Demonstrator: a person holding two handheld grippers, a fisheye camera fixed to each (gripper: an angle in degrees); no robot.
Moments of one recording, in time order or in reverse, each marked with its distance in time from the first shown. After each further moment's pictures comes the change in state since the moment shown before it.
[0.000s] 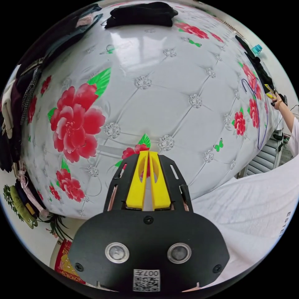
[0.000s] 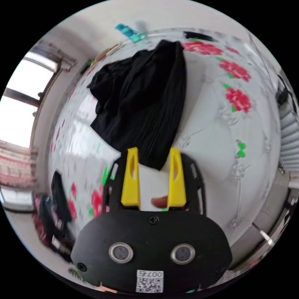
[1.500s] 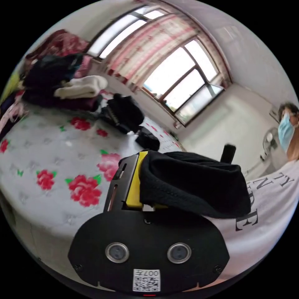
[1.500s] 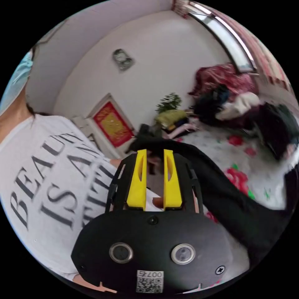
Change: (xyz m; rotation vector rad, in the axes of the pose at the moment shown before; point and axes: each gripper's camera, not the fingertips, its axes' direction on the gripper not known) left arm -0.278 0.416 0.081 1.134 0.575 -0.353; right arm -0.386 0.610 -0.150 -0.725 -1.253 -1.729
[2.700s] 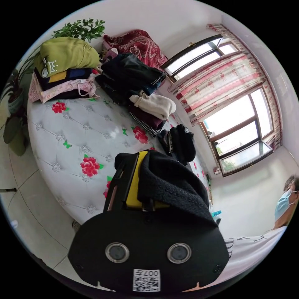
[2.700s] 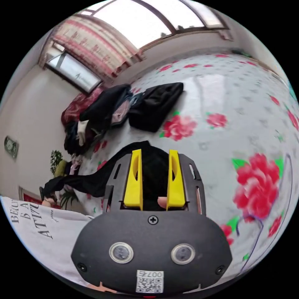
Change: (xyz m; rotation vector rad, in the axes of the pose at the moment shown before) left arm -0.066 0.007 -0.013 0.212 -0.331 -0.453; right arm 0.250 0.127 -0.272 0.265 0.716 0.802
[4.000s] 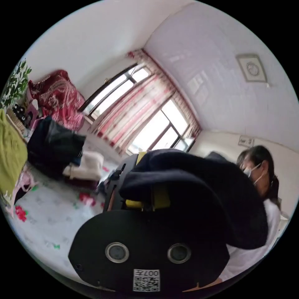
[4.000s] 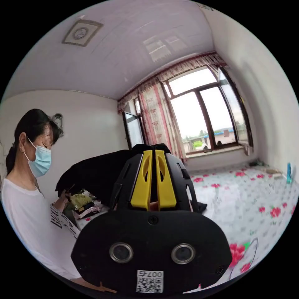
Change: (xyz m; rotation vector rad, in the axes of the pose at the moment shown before) left arm 0.018 -0.163 -0.158 0.184 0.651 0.457; right arm -0.138 0.171 -0.341 0.884 -0.103 -0.454
